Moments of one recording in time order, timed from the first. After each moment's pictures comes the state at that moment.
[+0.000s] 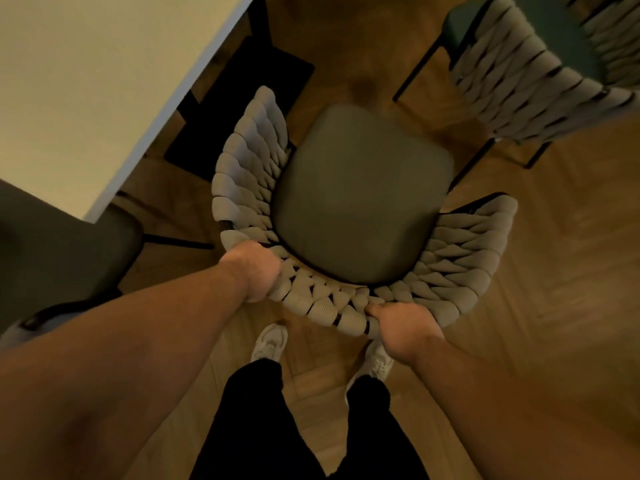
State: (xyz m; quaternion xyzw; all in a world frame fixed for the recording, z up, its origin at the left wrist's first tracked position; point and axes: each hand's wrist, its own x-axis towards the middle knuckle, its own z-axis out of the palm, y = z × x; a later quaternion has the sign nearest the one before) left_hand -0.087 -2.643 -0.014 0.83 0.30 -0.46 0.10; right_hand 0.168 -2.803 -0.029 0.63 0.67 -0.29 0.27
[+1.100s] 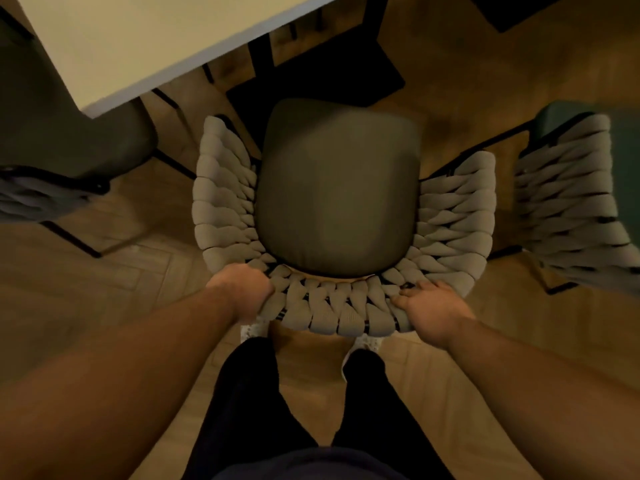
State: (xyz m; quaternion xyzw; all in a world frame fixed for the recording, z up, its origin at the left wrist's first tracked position) left_hand 0.032 -2.704 -0.019 0.70 0.53 -0.37 0.29; right_hand 0.380 -2.622 -0.029 0.33 0.83 -0.13 0.42
